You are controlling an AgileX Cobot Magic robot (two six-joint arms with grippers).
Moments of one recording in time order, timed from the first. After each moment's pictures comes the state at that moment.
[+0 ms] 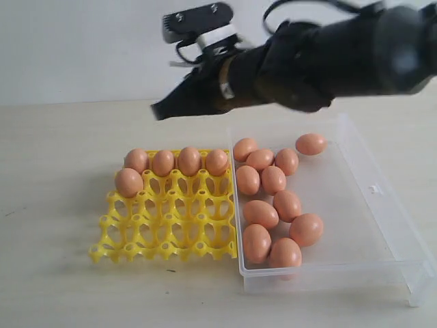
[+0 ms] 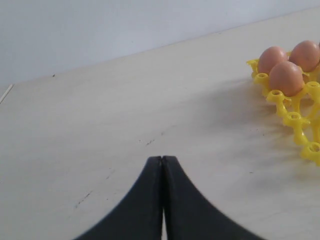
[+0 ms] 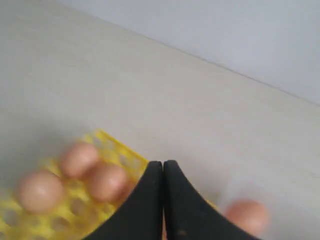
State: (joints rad) left arm -0.01 0.01 0.00 -0.05 0.37 0.24; right arm 0.67 1.82 -1.28 -0.63 0.17 0.63
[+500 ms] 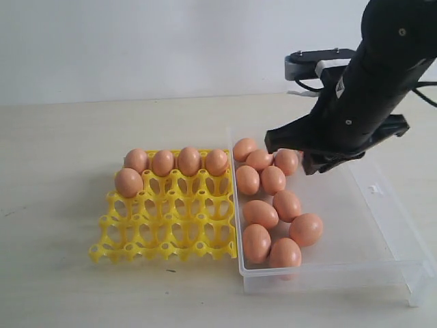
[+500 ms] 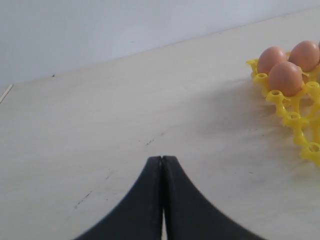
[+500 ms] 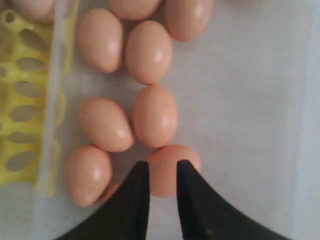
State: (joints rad) left arm -0.01 0.01 0.00 -0.05 0.37 0.24; right arm 0.48 1.63 -1.15 -0.04 0.84 0.30
